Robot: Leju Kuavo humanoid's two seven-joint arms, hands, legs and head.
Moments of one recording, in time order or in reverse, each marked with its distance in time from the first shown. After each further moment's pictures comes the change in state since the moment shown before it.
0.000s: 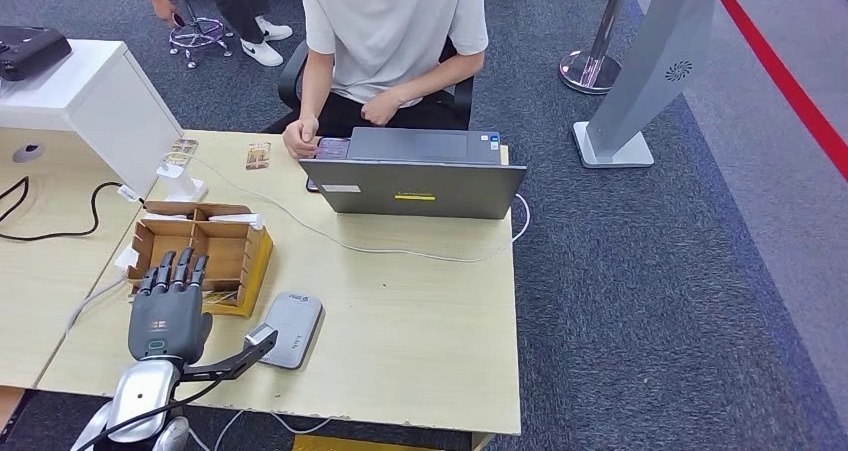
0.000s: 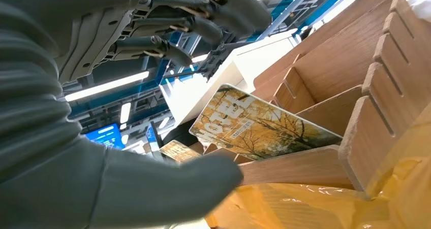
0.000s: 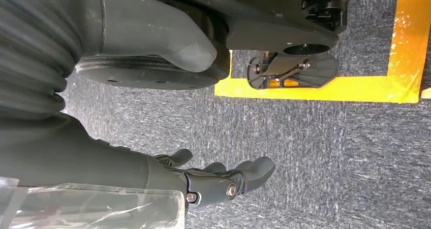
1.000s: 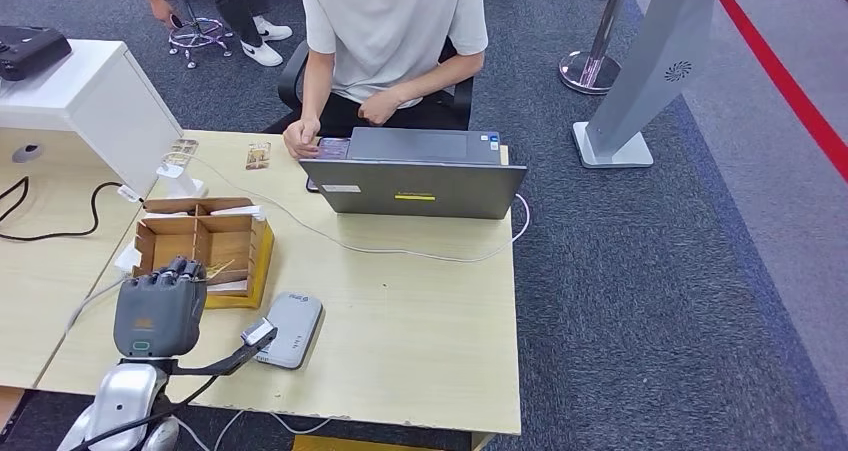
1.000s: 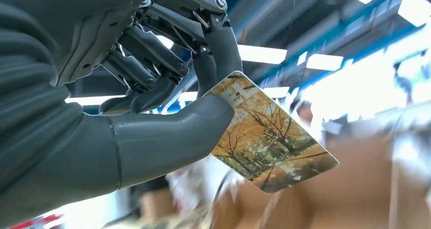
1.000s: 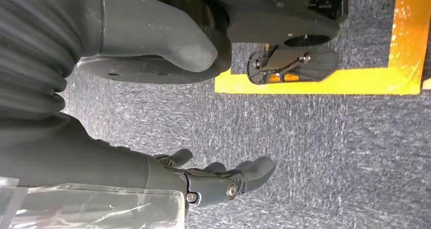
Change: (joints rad) left arm 0.029 0.017 0.022 -0.126 -0.003 0.204 -0.152; right arm 0.004 0.002 -0.017 0.000 0.005 -0.023 -0.004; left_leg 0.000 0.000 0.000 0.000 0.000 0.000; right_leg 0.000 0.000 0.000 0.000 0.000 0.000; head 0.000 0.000
